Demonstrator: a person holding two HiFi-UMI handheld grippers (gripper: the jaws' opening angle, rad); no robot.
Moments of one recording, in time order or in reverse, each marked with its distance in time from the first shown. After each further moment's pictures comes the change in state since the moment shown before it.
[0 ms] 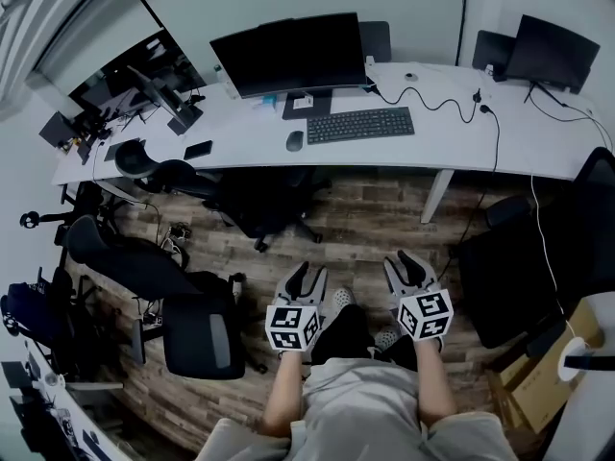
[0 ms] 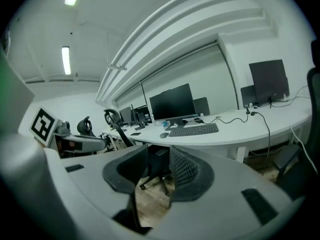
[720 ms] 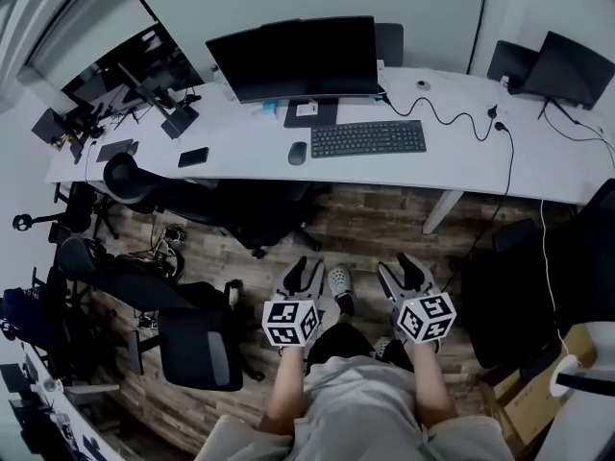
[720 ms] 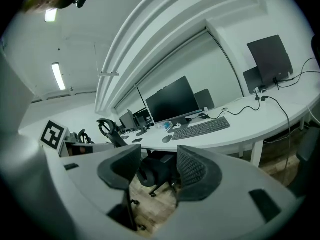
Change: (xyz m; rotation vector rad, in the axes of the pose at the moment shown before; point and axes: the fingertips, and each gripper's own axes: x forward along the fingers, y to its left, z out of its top) left arm 0.088 0.067 0.039 -0.088 -0.007 0.027; right arm 0.097 -0.024 0.027 0.142 0.001 0.061
